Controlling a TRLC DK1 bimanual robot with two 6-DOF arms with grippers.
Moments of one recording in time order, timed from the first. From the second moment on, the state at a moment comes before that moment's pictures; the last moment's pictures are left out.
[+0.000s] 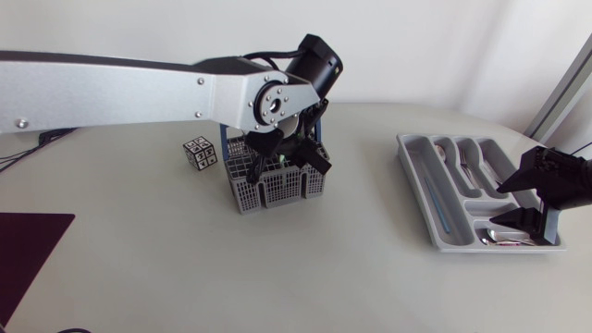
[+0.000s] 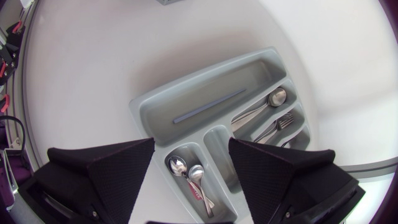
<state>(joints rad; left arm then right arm) -0.76 1.95 1.58 -0.56 -0.44 0.10 -0.46 1.43 0.97 -0.77 -0.38 -1.46</state>
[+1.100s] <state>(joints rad) -0.71 2.04 1.52 -0.39 -0.52 0.08 -0.32 1.32 0.81 -0.75 -0.36 -1.38</state>
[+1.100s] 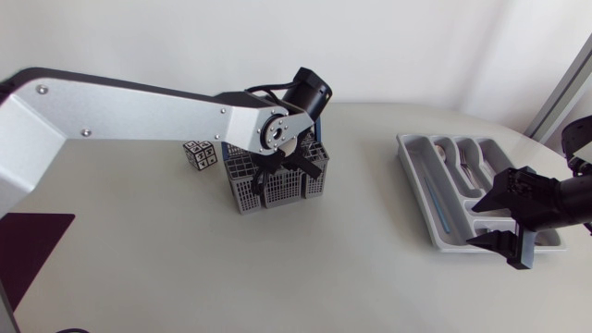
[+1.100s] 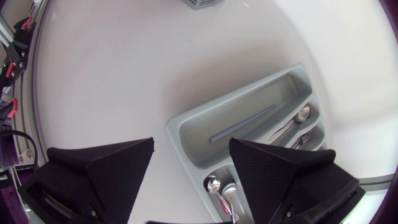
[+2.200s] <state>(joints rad) -0.87 1.67 1.22 -0.07 -0.72 0.45 -0.03 1.10 0.75 -0.73 -0.35 -1.13</state>
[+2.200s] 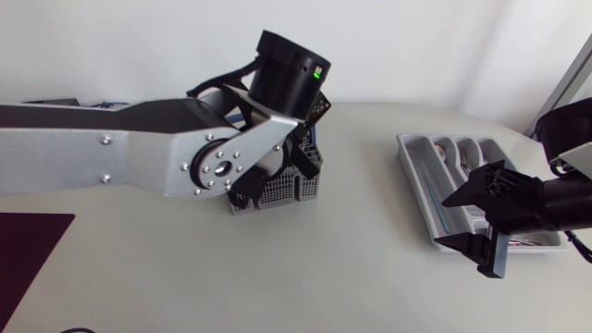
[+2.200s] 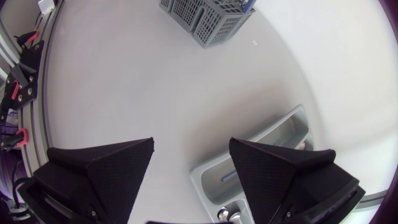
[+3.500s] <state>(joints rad) -0.71 1.68 1.46 -0.51 0.27 -0.08 0.43 1.32 0.95 -0.29 -0.41 -0.38</state>
